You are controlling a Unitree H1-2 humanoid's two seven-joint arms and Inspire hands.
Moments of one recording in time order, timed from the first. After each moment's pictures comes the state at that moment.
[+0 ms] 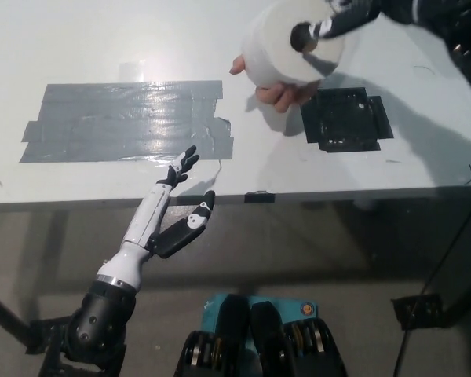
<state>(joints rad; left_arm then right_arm) -0.33 0.15 -0.13 0.12 0.27 -0.13 -0.06 -1.33 -0.43 0.52 0.68 -0.02 0.39 0.48</state>
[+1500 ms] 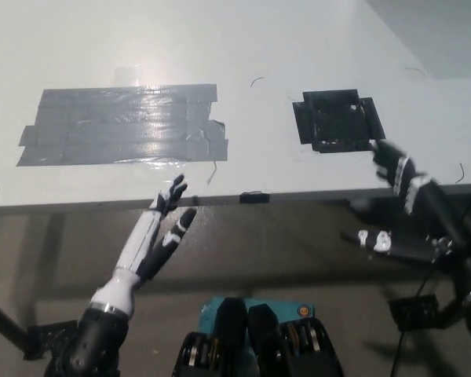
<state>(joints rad) -0.22 0.14 -0.10 0.15 0.25 -0.13 -0.06 -0.22 -0.17 -0.02 -0.17 0.02 0.23 0.29</state>
